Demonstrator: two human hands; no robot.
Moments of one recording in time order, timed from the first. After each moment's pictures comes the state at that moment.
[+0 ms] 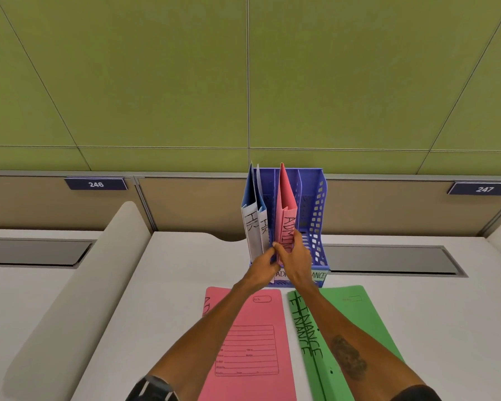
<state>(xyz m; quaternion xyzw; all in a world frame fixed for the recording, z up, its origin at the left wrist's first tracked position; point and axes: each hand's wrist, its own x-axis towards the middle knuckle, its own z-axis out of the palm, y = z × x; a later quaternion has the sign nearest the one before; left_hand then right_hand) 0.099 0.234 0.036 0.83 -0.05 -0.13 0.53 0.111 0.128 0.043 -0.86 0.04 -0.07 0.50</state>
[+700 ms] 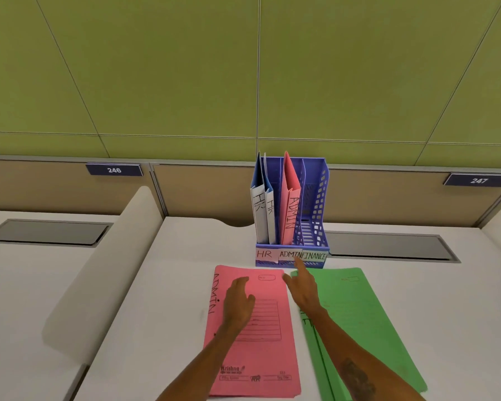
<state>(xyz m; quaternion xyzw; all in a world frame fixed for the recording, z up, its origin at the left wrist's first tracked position) -0.037 0.280 -0.036 0.90 0.13 -0.04 0.40 0.003 0.113 -0.001 -0.88 0.04 0.05 0.47</state>
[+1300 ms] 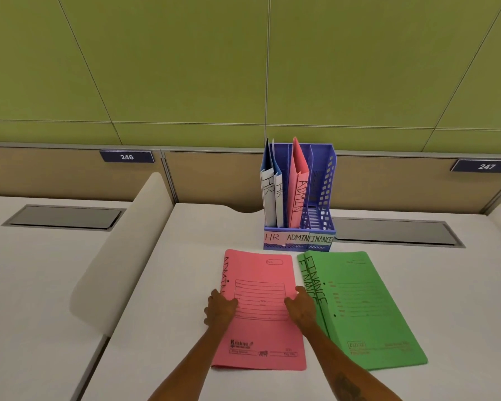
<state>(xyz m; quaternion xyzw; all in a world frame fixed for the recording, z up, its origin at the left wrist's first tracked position) -0.095 0.333 -0.055 0.83 0.36 -0.15 0.40 -0.074 0.135 -0.048 -0.88 0.16 0.17 0.41</state>
